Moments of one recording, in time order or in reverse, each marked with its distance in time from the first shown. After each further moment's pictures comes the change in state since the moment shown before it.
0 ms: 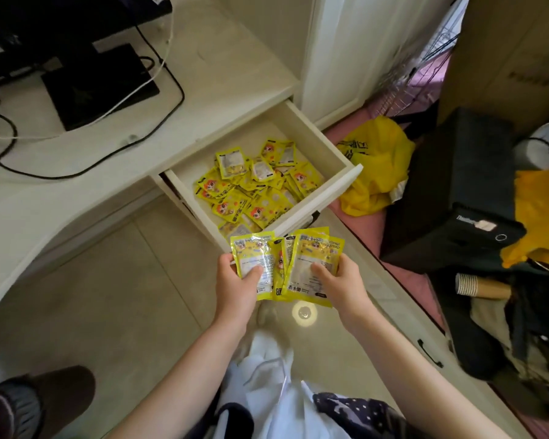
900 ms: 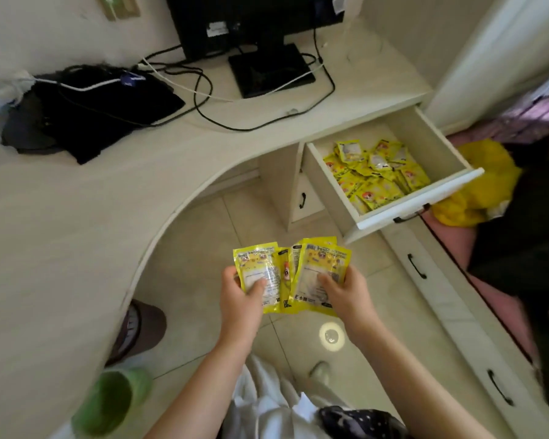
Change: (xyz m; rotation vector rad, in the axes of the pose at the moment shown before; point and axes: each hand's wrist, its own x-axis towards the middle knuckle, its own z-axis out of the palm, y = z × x) left_hand -0.092 -0.119 -0.278 -0.100 0.255 0.054; right_hand -0.192 0.057 0.213 -0.110 -0.182 -0.183
